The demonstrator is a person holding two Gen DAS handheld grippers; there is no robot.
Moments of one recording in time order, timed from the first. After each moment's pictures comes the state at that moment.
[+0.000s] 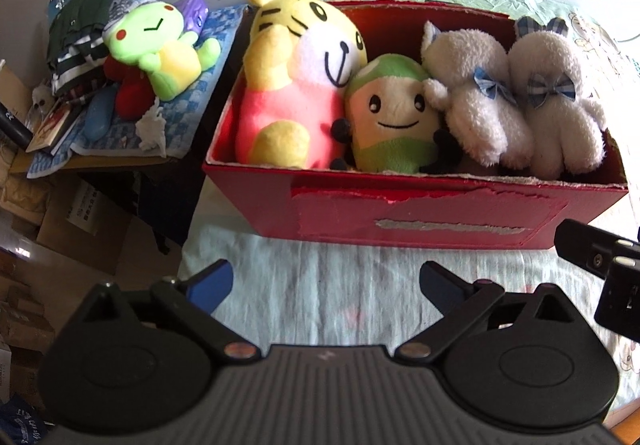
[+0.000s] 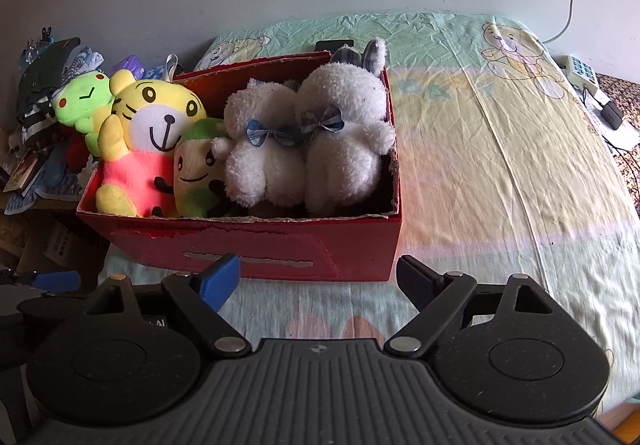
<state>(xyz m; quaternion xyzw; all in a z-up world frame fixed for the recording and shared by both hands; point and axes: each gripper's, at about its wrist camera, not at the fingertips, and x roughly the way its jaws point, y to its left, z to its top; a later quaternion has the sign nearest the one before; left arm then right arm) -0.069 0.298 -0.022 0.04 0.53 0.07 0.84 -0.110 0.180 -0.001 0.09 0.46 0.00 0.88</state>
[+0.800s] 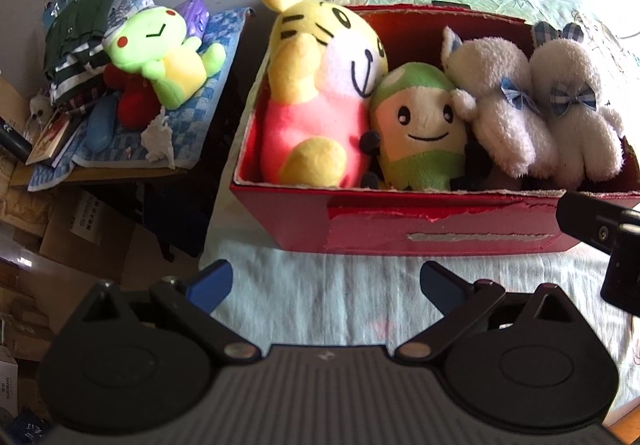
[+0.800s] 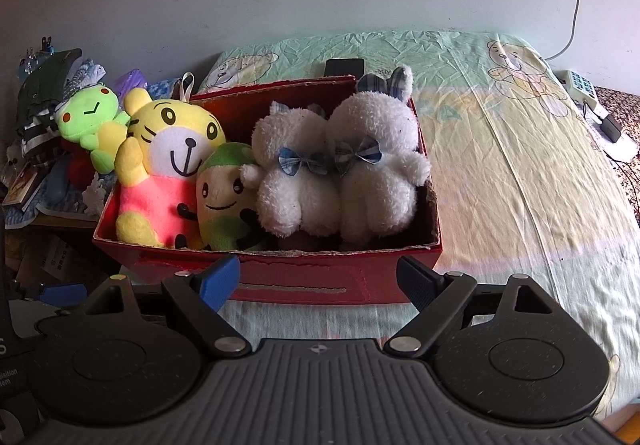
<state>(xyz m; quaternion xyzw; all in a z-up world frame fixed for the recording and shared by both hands) -0.057 0.322 -0.011 0.04 0.53 0.07 0.85 -0.095 0.206 0.019 0.09 0.44 -0.01 0.89</state>
